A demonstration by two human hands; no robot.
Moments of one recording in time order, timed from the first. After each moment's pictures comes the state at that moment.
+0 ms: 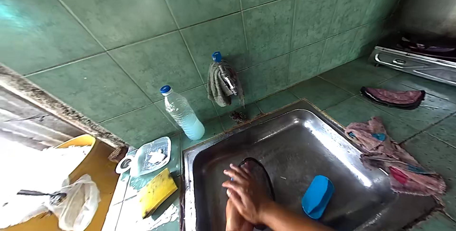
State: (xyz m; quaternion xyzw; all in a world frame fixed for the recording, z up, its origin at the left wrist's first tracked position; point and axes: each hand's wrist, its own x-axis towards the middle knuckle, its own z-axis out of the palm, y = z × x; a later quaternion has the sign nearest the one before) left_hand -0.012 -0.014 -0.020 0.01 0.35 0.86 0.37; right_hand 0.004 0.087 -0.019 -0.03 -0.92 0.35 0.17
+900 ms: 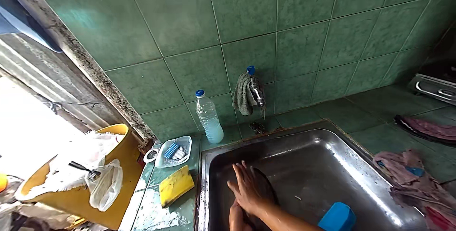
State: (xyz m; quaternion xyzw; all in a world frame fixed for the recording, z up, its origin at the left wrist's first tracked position) left_hand -0.027 -0.003 -0.001 -0.23 0.40 0.84 0.29; right_hand -0.048 0.077 0.005 -0.13 -0.93 0.35 0.02
